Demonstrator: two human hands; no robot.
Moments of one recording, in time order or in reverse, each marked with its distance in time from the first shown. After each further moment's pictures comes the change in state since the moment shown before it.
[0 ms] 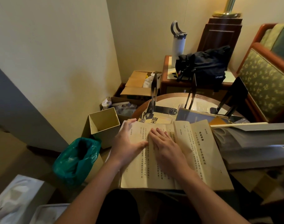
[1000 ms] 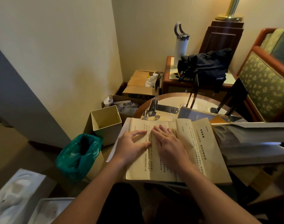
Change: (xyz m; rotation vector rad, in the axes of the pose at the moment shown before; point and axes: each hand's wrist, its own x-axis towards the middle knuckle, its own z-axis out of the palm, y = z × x) left_hand -0.020 -0.003 -0.002 -0.057 -0.084 -0.121; right_hand -0.001 0.003 0.009 -0.004 0.027 0.046
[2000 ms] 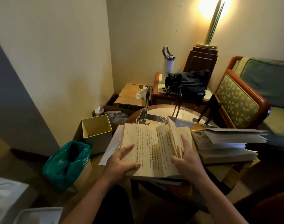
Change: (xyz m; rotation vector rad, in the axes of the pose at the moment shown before) left_hand -0.064 -0.022 -0.003 -0.363 -0.134 -0.001; right_hand -0.087 -0.008 -0.074 0.387 0.108 0.429
